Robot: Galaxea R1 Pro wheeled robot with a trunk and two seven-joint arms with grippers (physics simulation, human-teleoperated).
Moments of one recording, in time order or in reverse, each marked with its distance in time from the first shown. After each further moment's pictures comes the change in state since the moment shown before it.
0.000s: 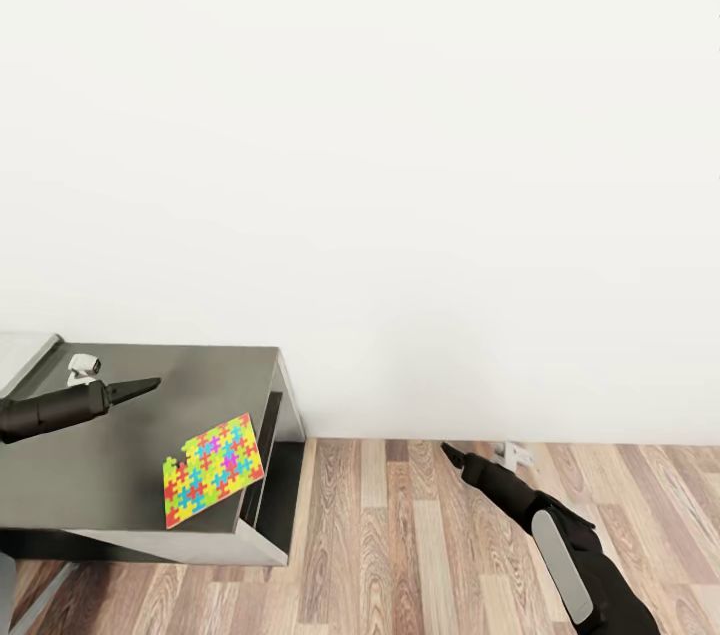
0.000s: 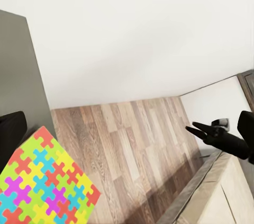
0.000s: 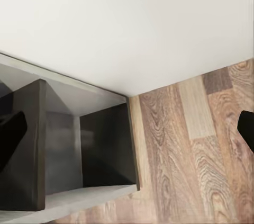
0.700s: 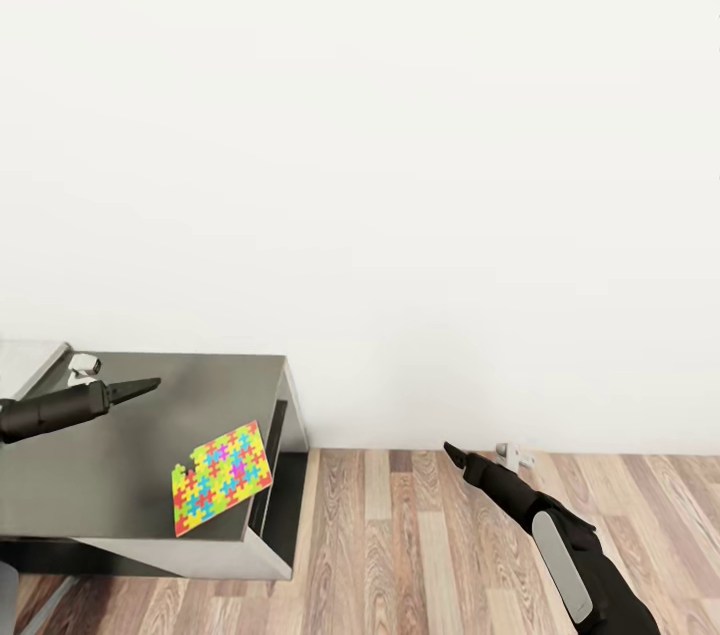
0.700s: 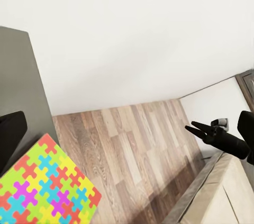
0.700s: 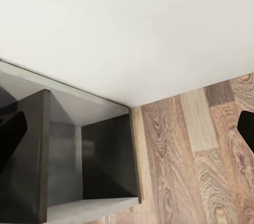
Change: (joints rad) left arm 0.000 -0.001 0.000 0.000 0.000 -0.002 0.000; right arm -0.007 -0.006 0.002 0.031 0.001 -0.040 0.000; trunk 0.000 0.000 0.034
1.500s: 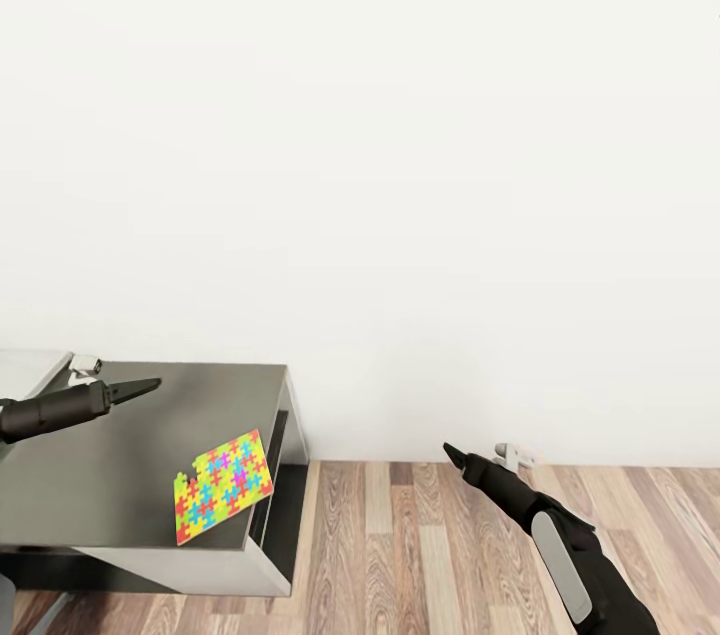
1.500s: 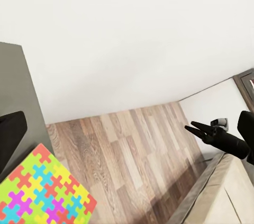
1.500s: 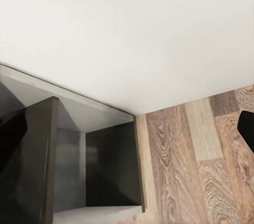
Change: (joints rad) left arm 0.000 -0.001 -0.001 0.000 0.000 -0.001 0.000; right arm 0.000 0.000 0.002 0.001 0.000 0.000 0.000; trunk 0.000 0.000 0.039
